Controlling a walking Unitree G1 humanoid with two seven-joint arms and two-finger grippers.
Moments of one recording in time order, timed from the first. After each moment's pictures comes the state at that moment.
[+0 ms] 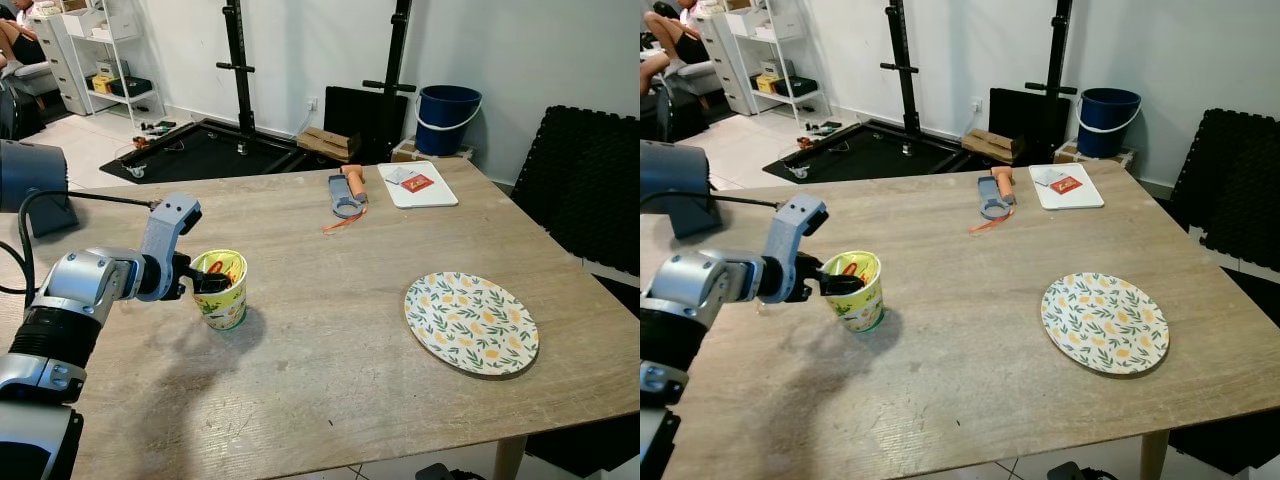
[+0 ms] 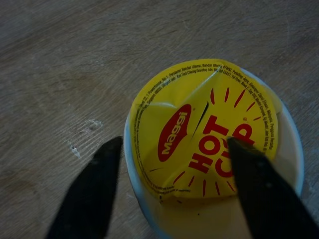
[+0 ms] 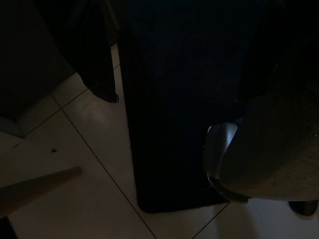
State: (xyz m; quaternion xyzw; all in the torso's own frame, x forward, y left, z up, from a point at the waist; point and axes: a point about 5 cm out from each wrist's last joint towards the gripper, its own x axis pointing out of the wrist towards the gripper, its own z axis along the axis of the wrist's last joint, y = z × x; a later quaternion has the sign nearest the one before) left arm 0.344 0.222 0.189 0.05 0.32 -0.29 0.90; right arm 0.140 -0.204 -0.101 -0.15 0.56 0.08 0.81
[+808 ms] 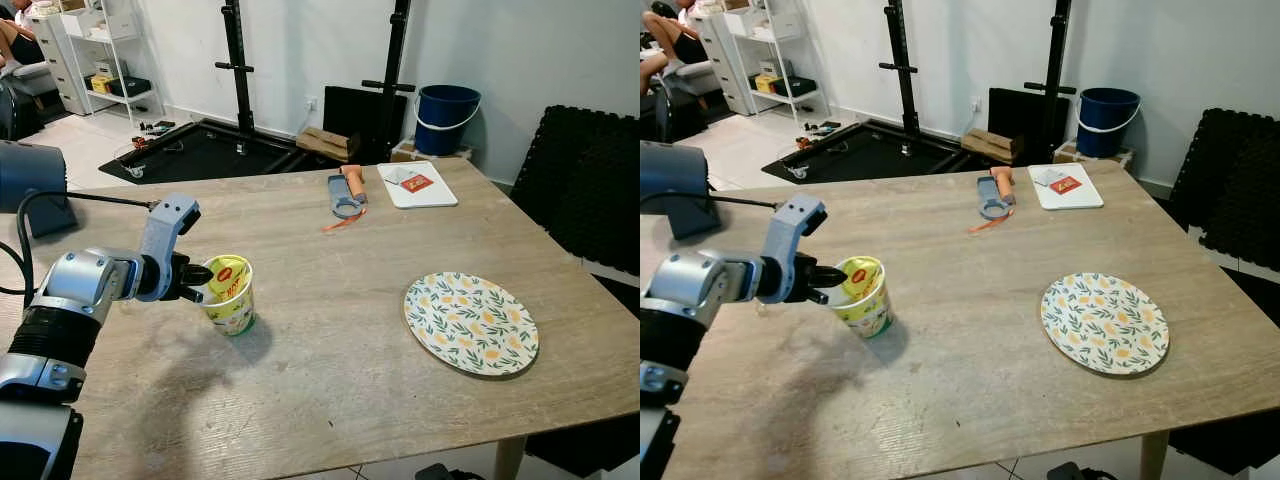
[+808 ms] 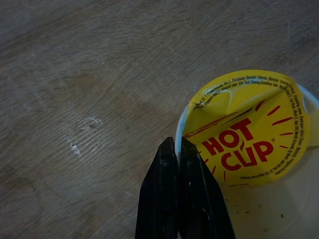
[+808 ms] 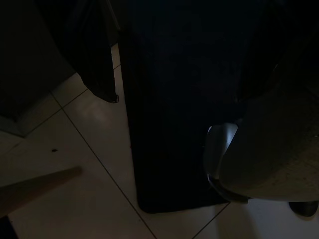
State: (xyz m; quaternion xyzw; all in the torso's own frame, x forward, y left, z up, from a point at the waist) left arm 0.344 0.223 0.189 0.04 0.32 -0.28 0.90; right arm 0.140 -0.203 -0.101 -0.15 0.56 0.08 0.81
